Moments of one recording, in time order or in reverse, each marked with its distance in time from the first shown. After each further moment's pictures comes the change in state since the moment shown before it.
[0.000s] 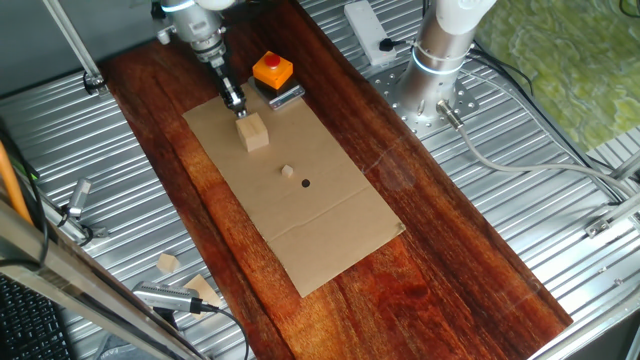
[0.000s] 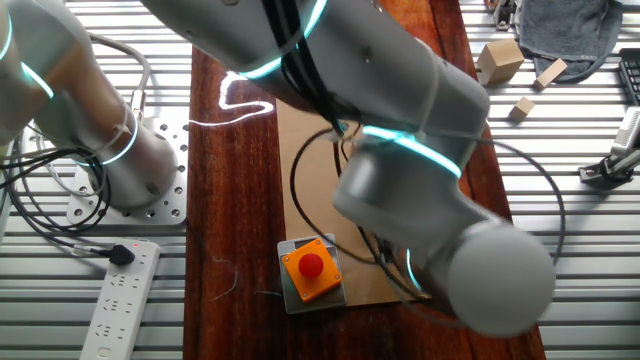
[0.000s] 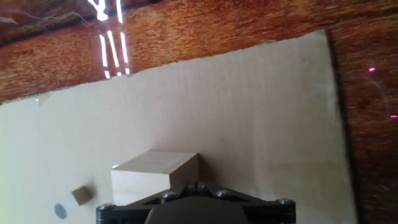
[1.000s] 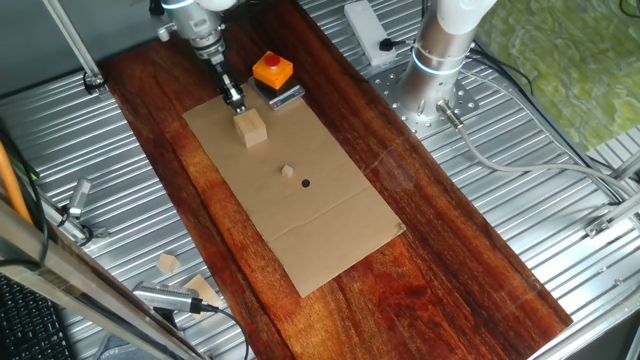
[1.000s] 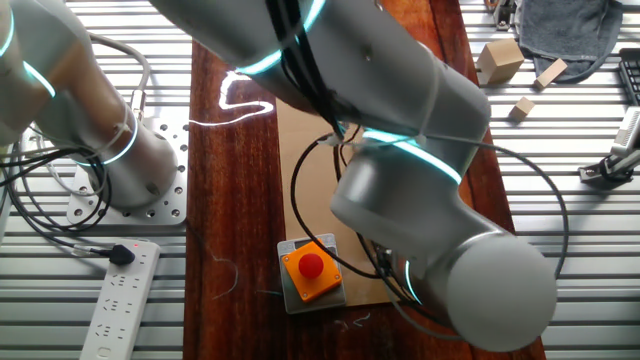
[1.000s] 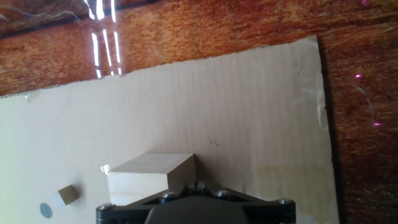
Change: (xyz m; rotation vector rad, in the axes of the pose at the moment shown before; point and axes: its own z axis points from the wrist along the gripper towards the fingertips) arm 0.004 -0.030 -0.014 0.022 -0.003 -0.050
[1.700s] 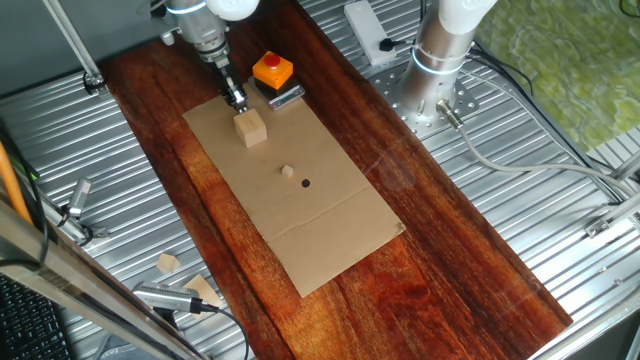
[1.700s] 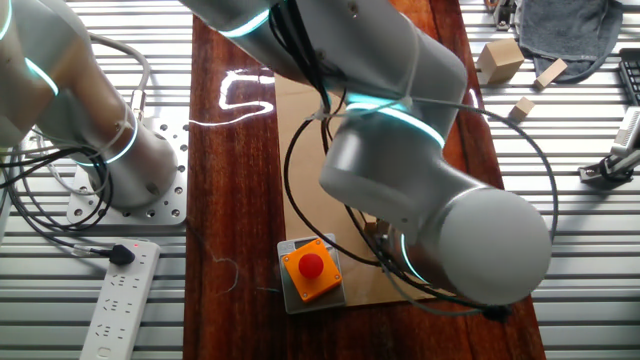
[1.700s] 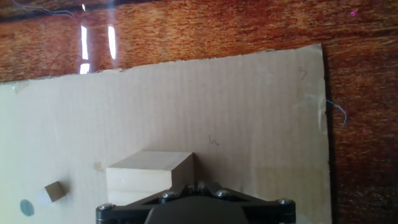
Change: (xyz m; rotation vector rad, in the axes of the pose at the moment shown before) arm 0.000 0.000 0.001 0.098 -0.010 -0.052
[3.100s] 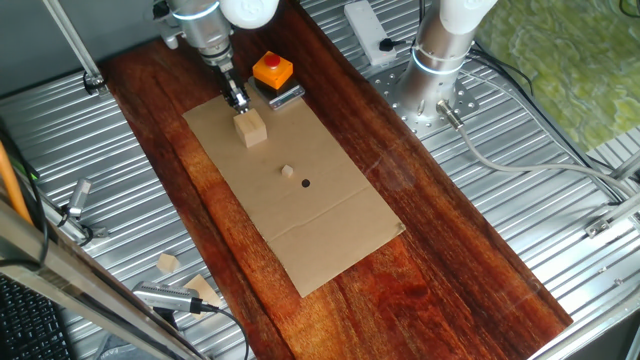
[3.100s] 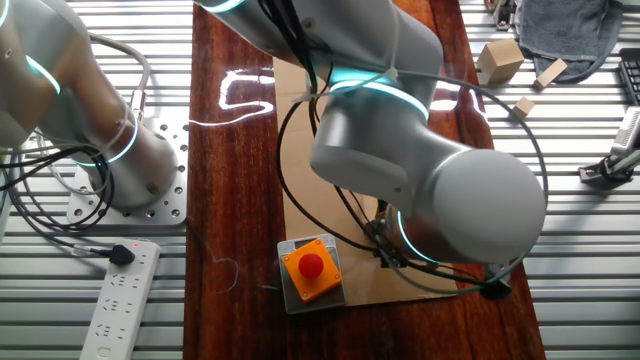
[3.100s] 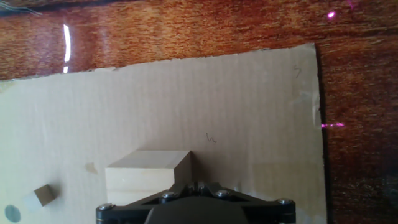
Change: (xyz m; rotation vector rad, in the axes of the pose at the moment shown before) arm 0.000 0.001 -0.001 0.087 -0.004 0.013
